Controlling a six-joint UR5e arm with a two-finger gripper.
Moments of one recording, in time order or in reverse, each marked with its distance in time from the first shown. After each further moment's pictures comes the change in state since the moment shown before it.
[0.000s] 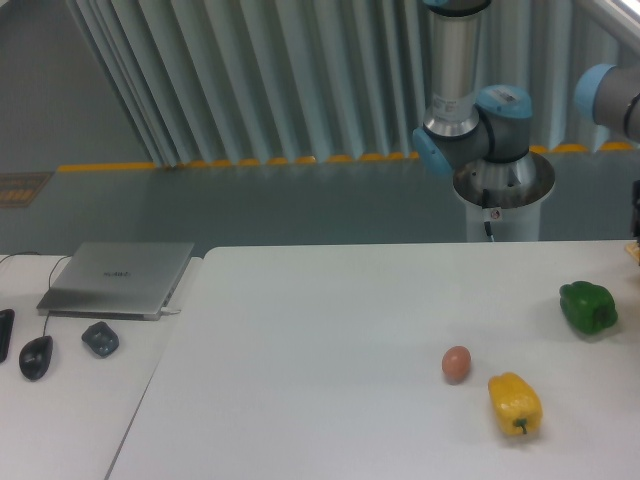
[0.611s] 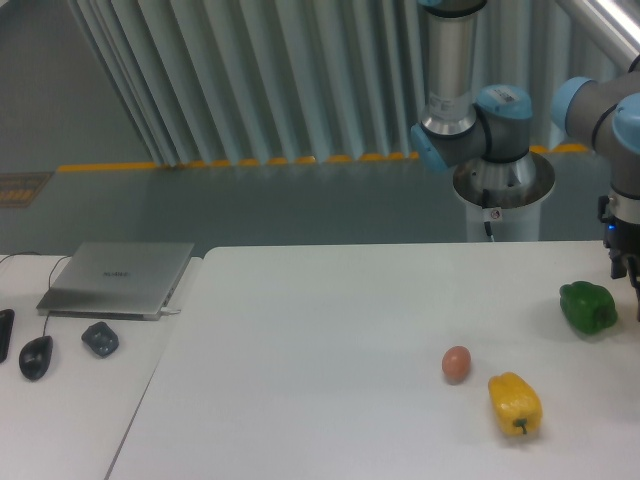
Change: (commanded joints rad) arm -0.034 -0.018 -0.020 0.009 0.000 -0.002
